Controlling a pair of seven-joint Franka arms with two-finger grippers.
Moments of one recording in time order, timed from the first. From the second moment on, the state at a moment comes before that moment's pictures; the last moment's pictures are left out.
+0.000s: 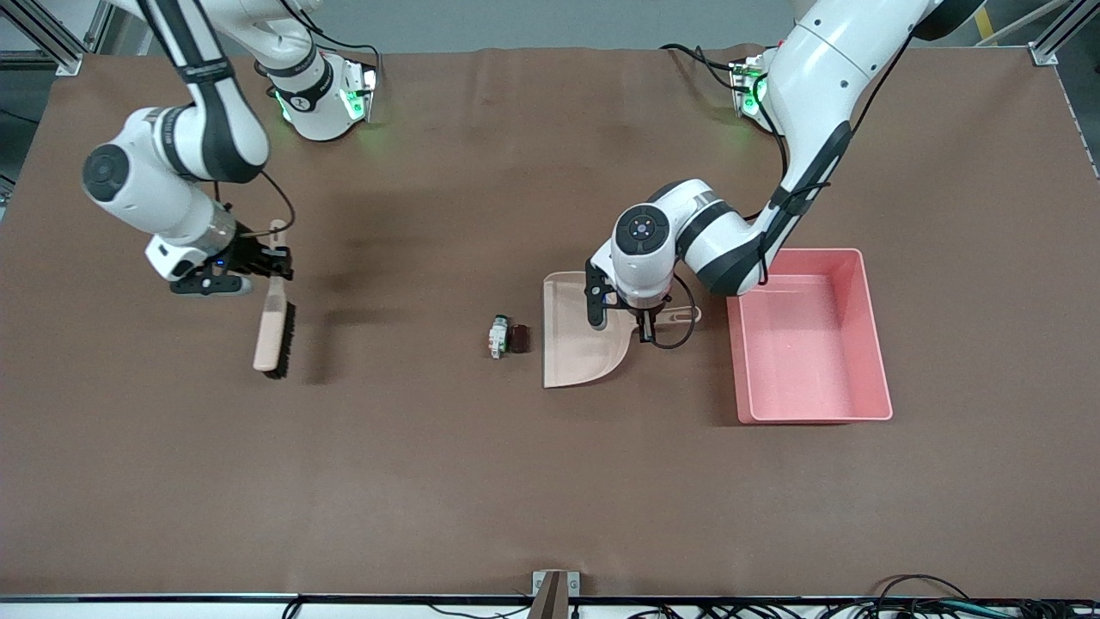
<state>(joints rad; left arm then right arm) -0.25 0.62 -0.45 -1.79 0.49 2.23 0.60 0.18 -0.03 -0.08 -2.46 0.18 2.40 0.00</state>
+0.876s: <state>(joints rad) -0.25 0.62 -0.45 -1.78 0.49 2.23 0.60 0.57 0.17 -0.08 -2.42 0.35 2.63 0.33</state>
